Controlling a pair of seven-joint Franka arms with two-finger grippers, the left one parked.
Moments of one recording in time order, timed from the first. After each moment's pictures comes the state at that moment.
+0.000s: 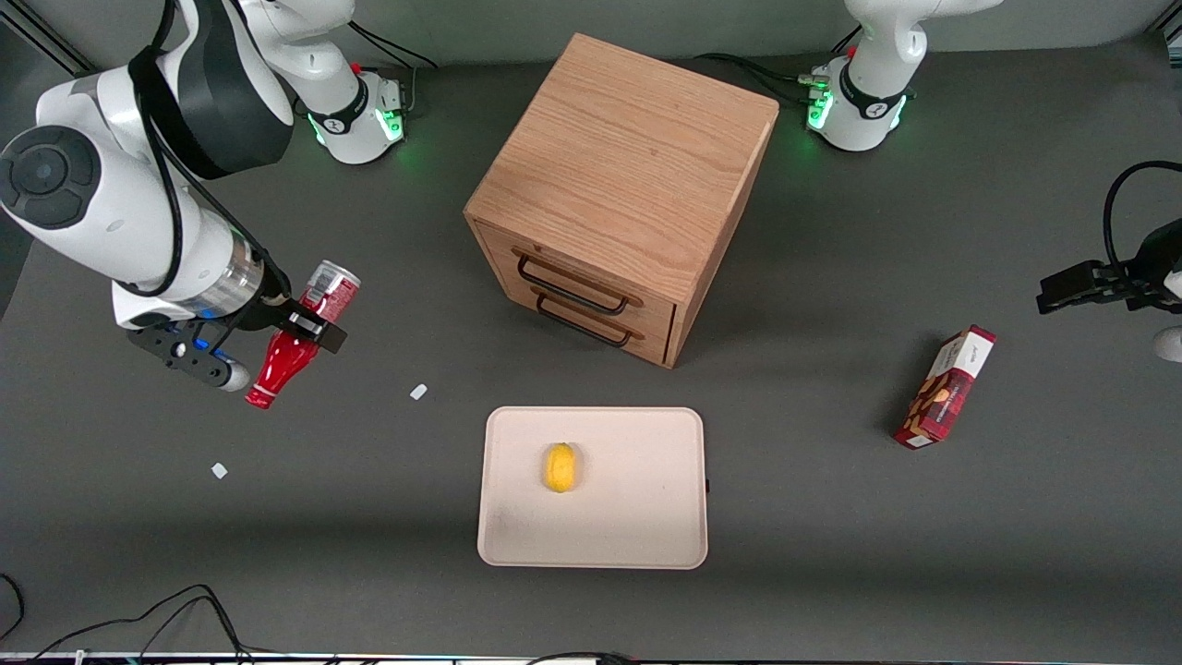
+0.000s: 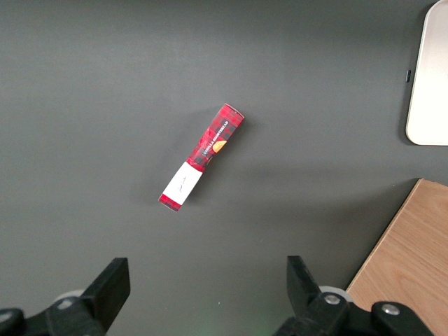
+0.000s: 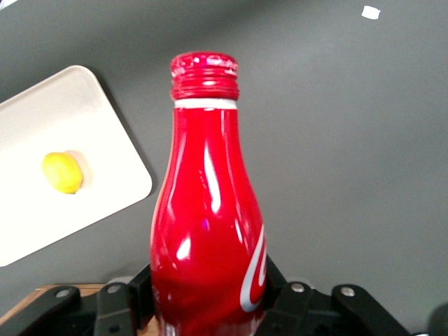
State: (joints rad) arm 0.21 0.26 0.07 -1.47 0.00 1.68 0.77
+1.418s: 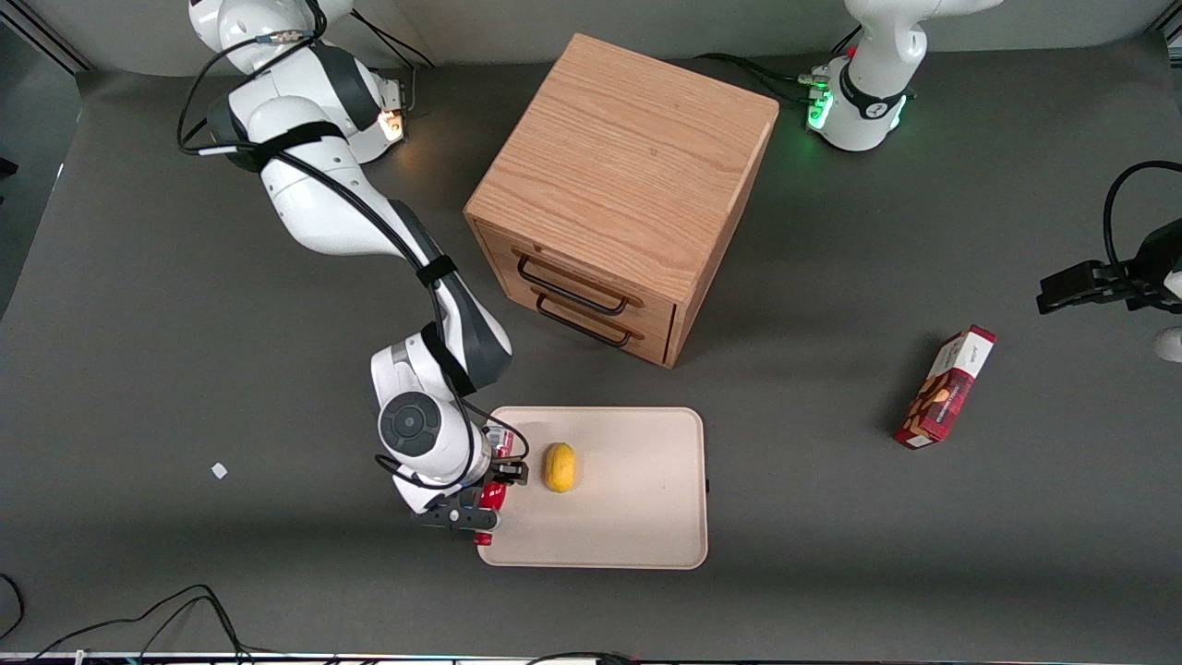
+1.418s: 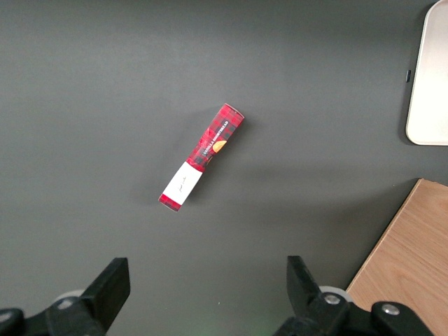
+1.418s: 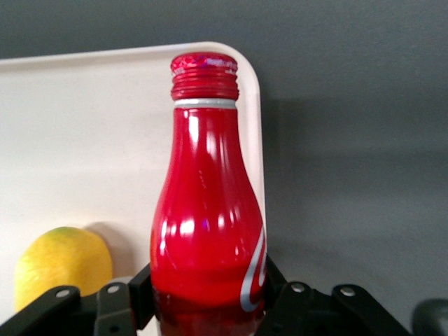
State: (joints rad) arm 0.41 1.10 0.02 -0.94 0.00 2.12 0.50
